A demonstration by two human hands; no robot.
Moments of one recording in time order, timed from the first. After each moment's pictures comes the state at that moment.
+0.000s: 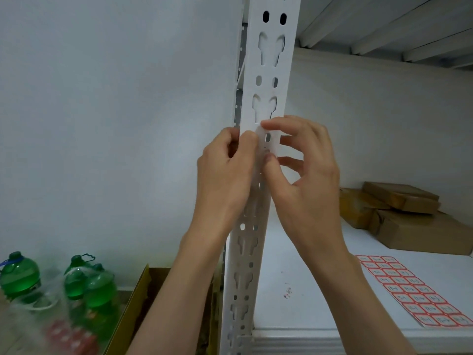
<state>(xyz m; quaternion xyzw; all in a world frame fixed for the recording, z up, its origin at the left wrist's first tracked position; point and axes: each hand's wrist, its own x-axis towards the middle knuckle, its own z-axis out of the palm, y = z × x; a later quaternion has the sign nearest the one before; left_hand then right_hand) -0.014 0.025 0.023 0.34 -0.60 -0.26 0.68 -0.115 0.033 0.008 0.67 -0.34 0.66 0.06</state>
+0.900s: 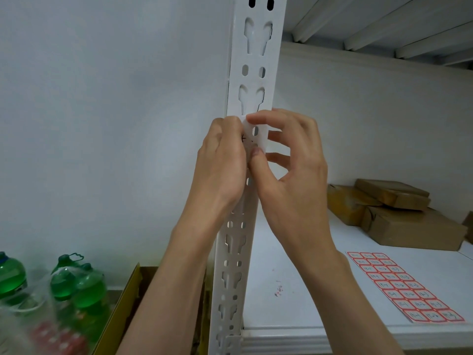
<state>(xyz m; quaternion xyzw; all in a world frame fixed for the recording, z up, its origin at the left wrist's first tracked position) -0.024 0.015 0.030 0.37 -0.61 -0.30 0.63 -0.115 0.032 0.008 0.66 -0.34 0.66 0.06</state>
